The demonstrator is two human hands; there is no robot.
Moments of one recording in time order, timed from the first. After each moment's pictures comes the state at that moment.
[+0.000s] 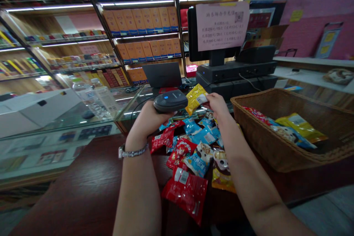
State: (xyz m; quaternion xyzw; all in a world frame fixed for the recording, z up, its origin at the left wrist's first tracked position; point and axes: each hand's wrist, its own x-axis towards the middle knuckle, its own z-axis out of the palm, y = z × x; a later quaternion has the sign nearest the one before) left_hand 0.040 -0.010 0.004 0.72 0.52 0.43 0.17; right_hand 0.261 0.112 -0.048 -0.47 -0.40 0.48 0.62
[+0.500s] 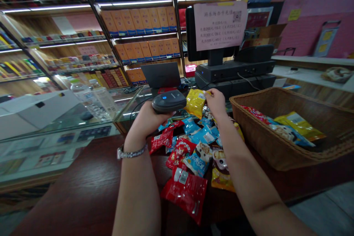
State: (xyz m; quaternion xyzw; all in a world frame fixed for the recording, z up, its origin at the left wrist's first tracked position) left_hand 0.037 -0.008 0.002 0.72 0.52 0.42 0.17; right_hand 0.269 0.111 -0.053 -0.50 -0.56 0.22 0.63
